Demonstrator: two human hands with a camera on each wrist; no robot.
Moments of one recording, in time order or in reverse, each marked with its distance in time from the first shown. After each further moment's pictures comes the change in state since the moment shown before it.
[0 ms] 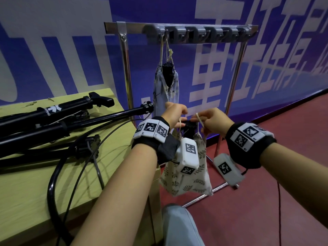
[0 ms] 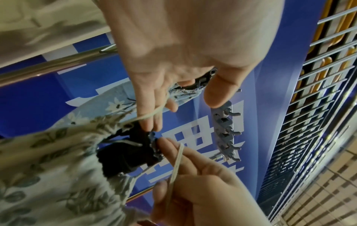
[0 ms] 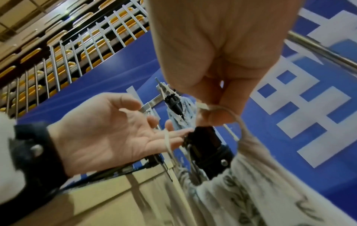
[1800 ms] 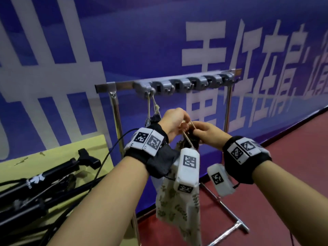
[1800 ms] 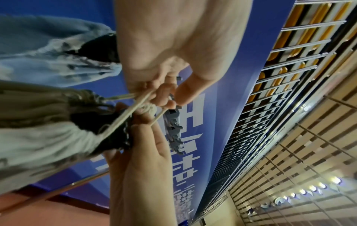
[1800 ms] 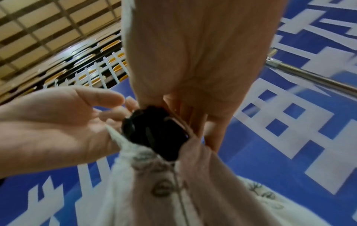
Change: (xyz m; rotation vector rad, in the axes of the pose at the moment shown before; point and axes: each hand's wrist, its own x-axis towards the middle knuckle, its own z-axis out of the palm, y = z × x) left_hand 0.033 0.124 0.038 -0.016 -0.034 0.123; right_hand 0.067 -0.045 -0.076 0.127 -0.141 -0.244
